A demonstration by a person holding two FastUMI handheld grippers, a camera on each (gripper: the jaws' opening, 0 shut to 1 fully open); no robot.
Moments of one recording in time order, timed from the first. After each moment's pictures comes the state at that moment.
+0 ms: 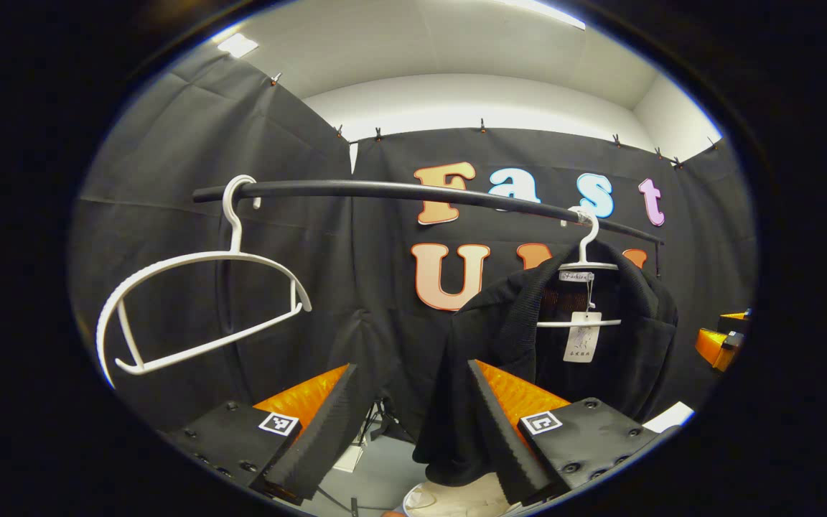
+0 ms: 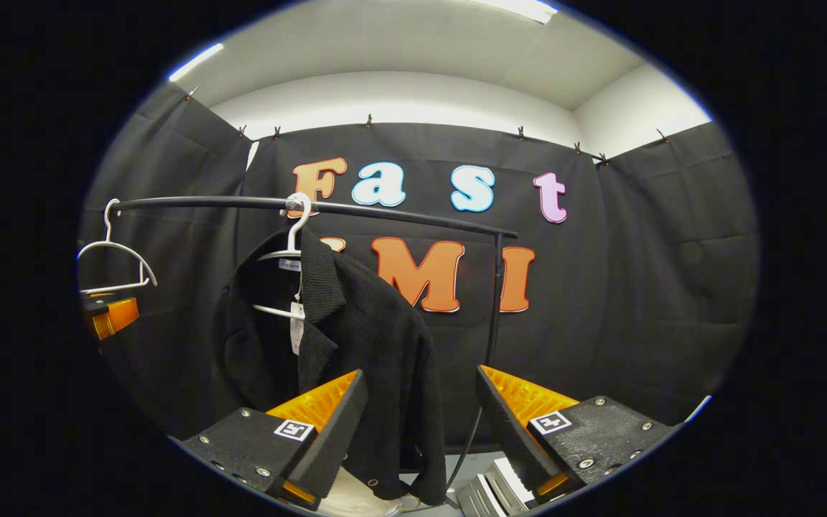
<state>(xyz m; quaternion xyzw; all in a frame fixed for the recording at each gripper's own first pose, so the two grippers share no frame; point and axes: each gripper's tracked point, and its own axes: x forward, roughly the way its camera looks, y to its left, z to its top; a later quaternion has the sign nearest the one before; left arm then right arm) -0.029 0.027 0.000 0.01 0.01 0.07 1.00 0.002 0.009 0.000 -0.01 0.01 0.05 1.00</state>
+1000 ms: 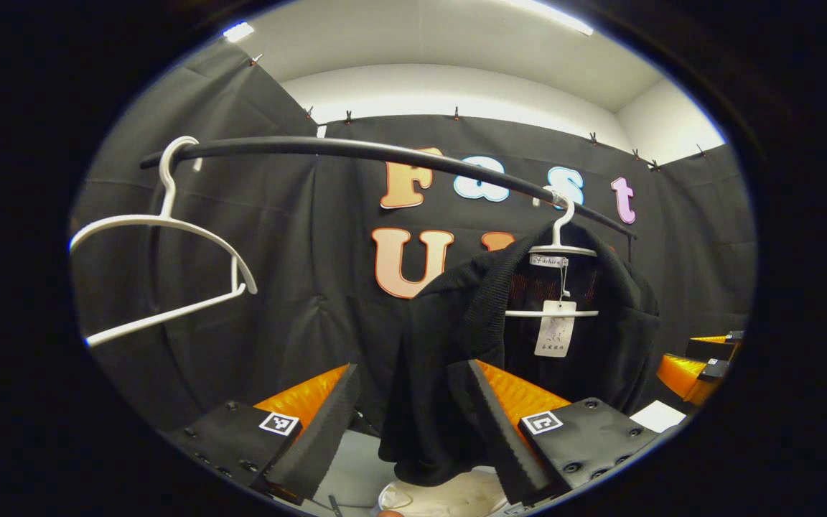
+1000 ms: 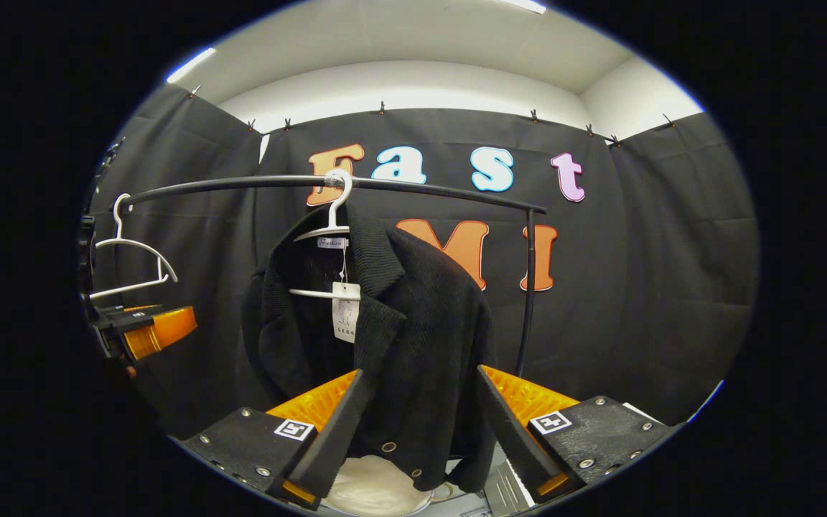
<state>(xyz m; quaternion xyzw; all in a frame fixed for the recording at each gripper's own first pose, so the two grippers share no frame) 0.021 -0.012 -0.032 -0.01 0.03 -0.02 1.00 -0.002 0.077 -0.033 0.01 0.04 0.06 1.00</state>
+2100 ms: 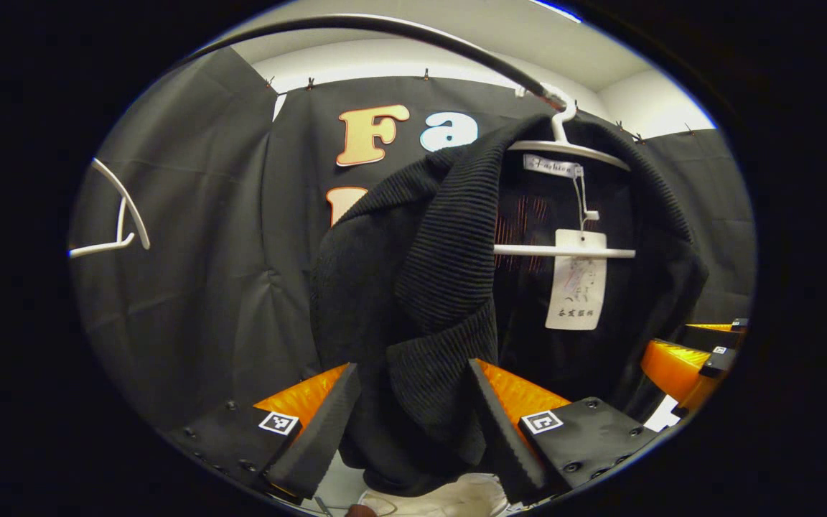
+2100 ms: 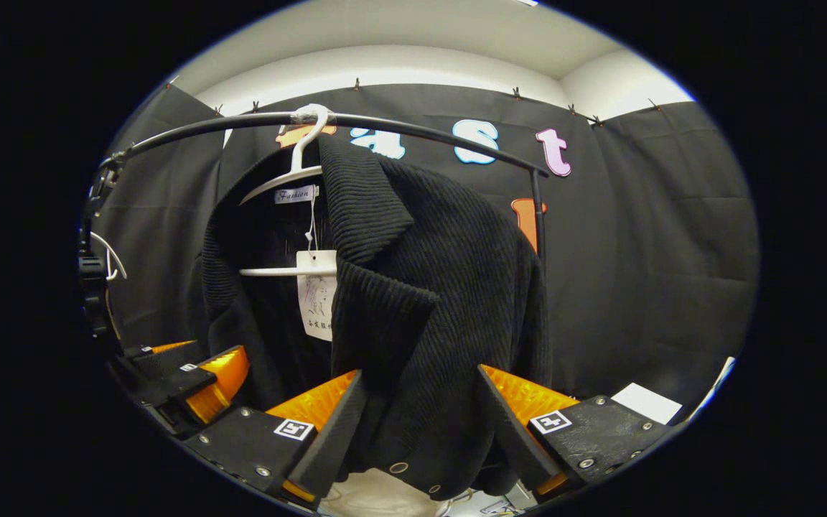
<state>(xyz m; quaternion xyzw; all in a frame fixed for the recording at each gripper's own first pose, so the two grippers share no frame) 0.132 -0.068 -0.118 0.00 0.07 -0.07 1.00 0.090 0.111 -0.091 0.04 0.06 0.01 1.00</state>
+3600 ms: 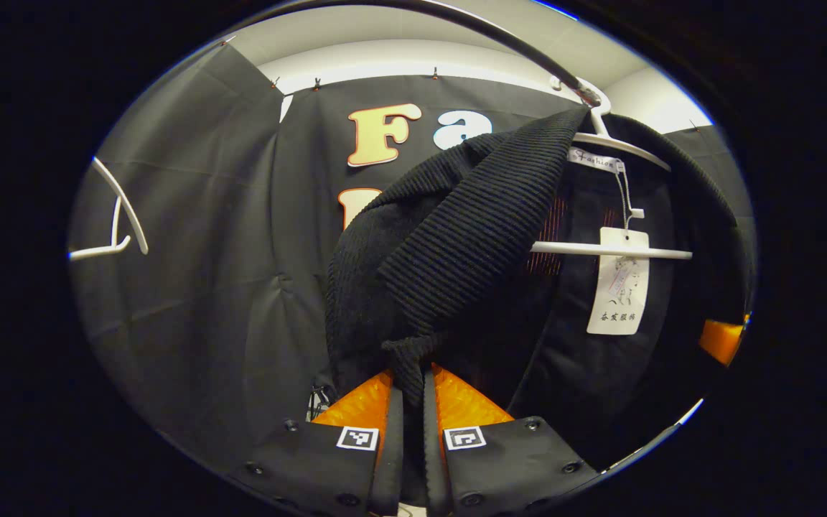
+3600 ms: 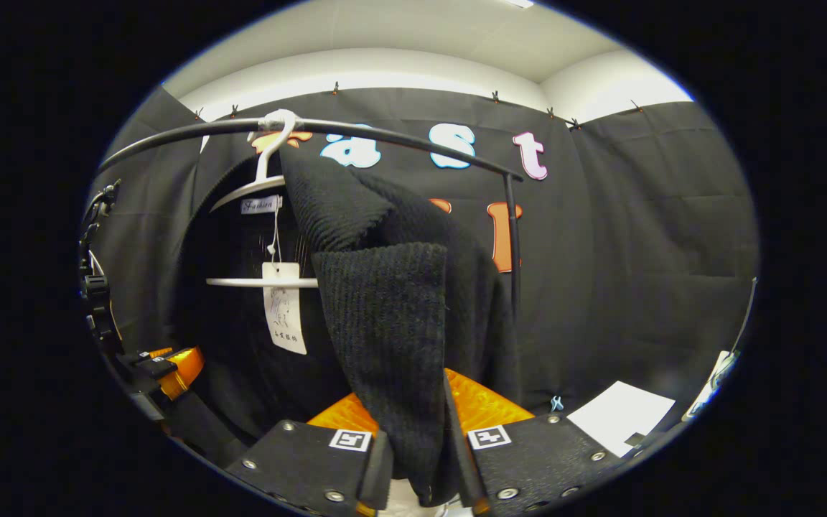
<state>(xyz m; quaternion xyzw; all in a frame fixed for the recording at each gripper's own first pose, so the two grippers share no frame) 0.147 -0.040 -0.113 0.02 0.07 -0.05 1.00 0.087 0.069 -0.078 0.03 0.04 -0.04 1.00</state>
